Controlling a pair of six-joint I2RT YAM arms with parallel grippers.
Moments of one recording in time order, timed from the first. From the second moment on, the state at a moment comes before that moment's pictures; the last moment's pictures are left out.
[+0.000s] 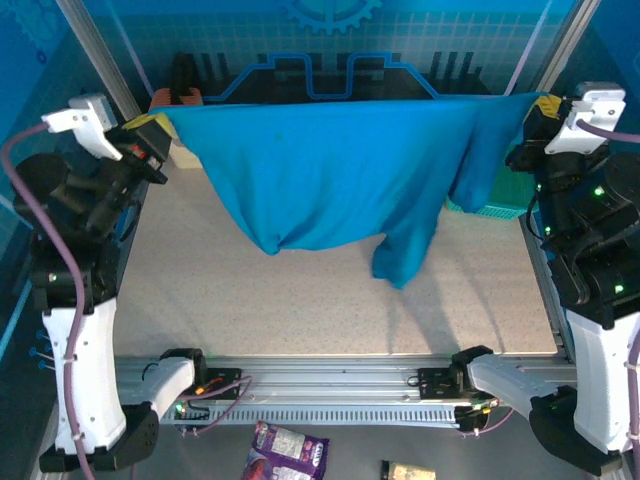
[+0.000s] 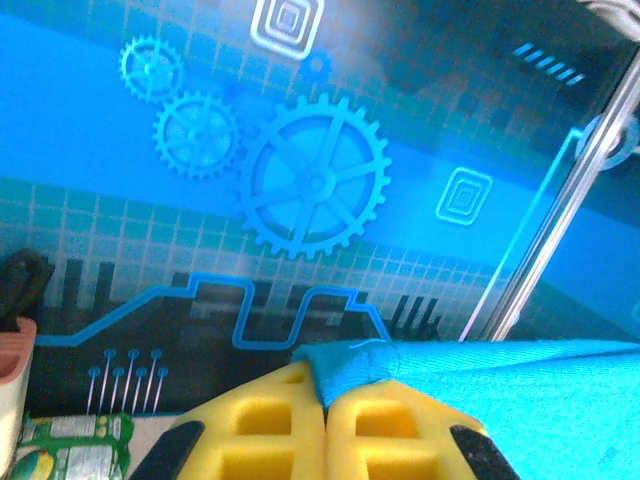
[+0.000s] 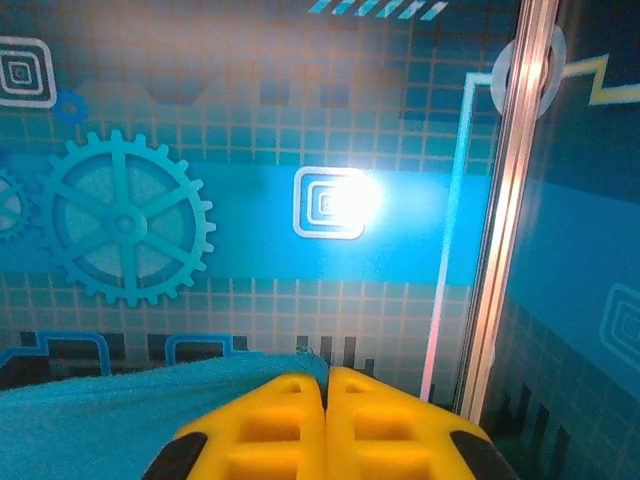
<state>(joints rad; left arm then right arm) 0.10 0.96 1.62 -0.50 0.38 -0.39 0.29 1.00 1.81 -0.61 0.38 -0.12</state>
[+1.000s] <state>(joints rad) 0.10 1.47 1.97 -0.57 0.41 -0.44 0.23 1.41 1.97 -0.59 0.33 -0.07</state>
